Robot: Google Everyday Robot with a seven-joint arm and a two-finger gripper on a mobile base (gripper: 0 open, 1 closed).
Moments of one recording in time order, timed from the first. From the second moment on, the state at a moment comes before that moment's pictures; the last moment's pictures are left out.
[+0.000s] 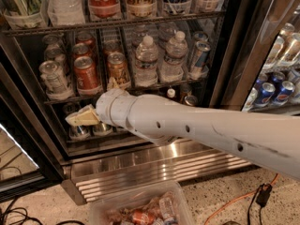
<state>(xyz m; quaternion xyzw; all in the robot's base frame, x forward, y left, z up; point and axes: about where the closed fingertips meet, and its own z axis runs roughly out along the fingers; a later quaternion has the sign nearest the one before) 0.579 0.166 0.815 -0.40 0.70 0.19 0.56</state>
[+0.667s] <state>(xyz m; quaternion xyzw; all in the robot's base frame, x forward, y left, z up) 0.602 0.149 0.810 -0.30 0.71 0.16 0.61</state>
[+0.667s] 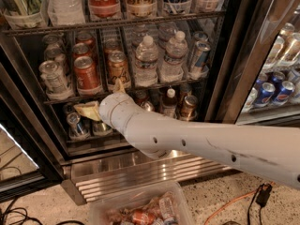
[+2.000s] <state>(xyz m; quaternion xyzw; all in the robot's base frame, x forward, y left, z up) 0.620 0.159 0.824 -0.26 0.70 0.15 0.65</state>
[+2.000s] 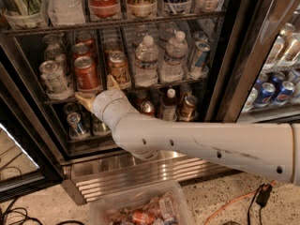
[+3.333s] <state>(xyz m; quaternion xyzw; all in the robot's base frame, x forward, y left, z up) 0.654 0.154 0.821 -0.26 0.69 0.14 0.66</state>
